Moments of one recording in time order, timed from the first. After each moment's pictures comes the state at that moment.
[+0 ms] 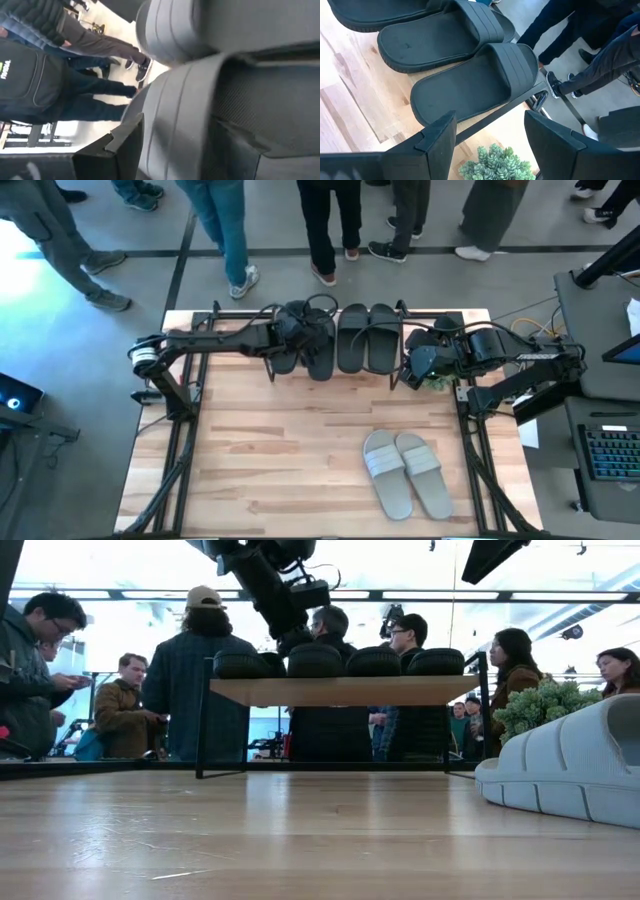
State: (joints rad) left arm 0.25 1.65 1.34 -0.36 -0.54 0.50; right arm 0.11 1.23 1.44 -1.35 0.68 0.46
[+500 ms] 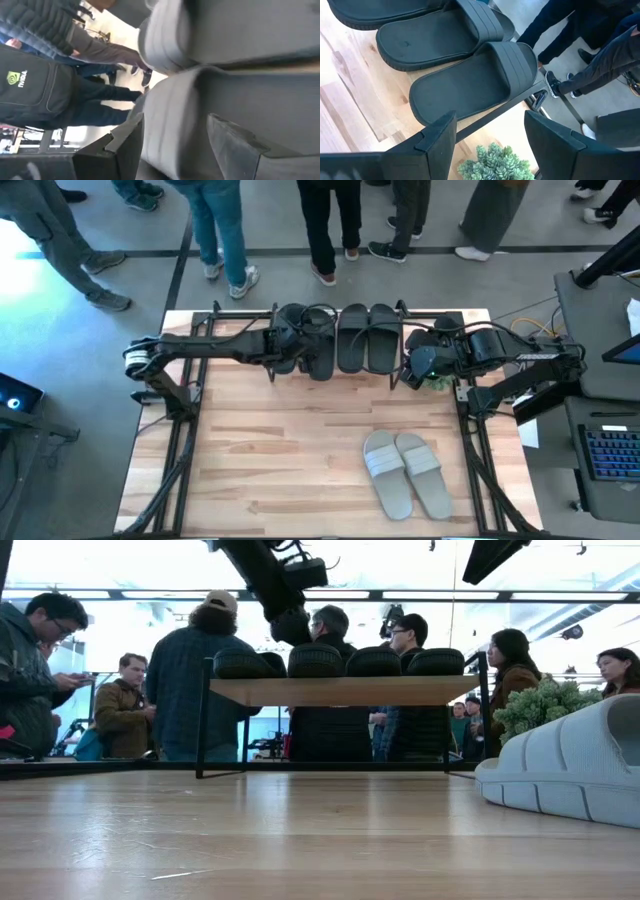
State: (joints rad) left arm 0.17 1.60 1.35 -0.40 -0.60 0.50; right arm 0.11 1.23 1.44 -1.36 0.68 0.46
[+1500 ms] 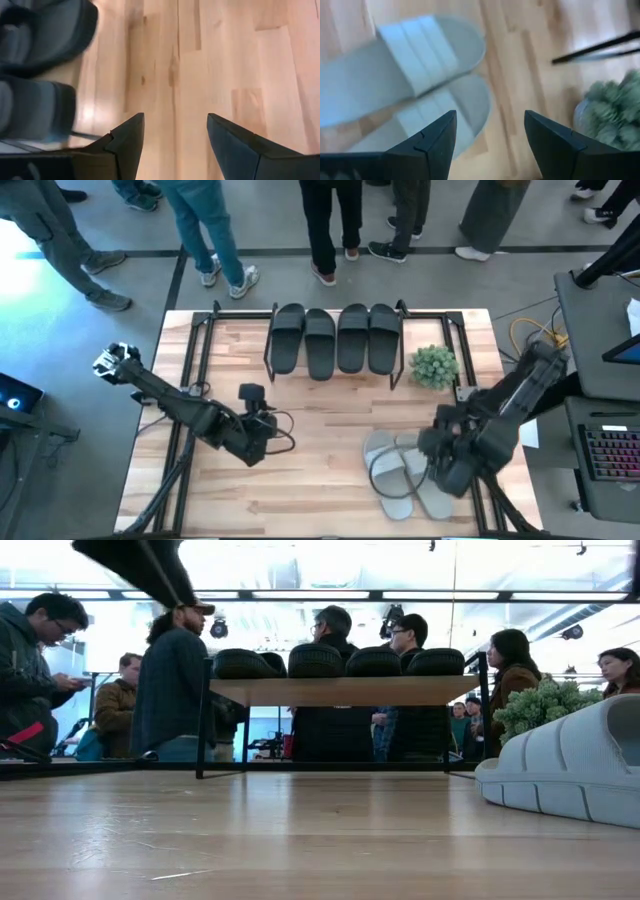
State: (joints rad) left arm -0.52 1.38 1.20 -0.99 -0.64 -0.30; right arm 0.85 1.41 1.24 -1.40 0.44 1.04
